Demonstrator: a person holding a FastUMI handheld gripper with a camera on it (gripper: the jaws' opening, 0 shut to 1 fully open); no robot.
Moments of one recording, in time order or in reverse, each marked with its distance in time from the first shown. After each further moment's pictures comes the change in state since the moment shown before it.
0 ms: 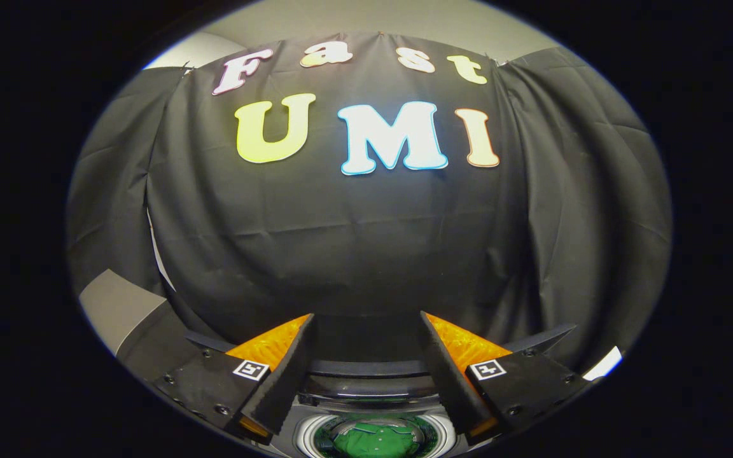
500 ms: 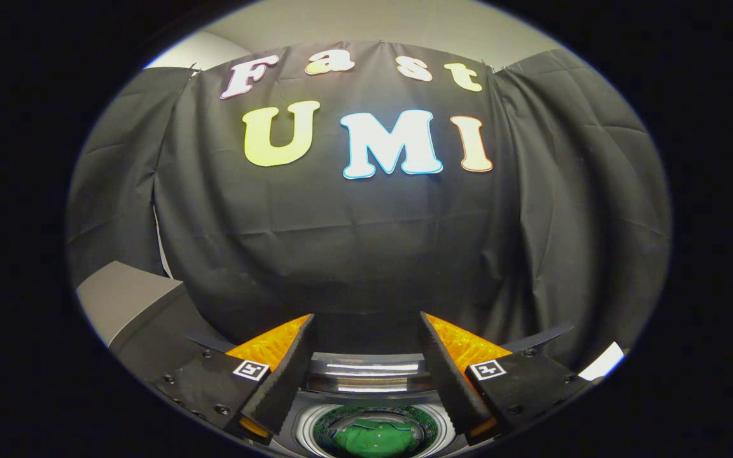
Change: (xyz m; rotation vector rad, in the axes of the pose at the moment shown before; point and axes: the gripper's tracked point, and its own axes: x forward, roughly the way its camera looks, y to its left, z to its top) arm -0.036 0.001 -0.020 -0.003 -0.028 -0.003
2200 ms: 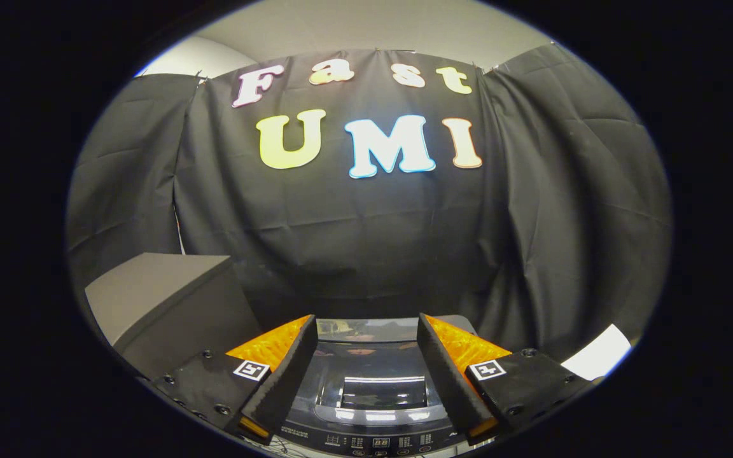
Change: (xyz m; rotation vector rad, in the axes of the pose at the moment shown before) arm -0.117 0.006 -0.023 0.026 -0.017 0.029
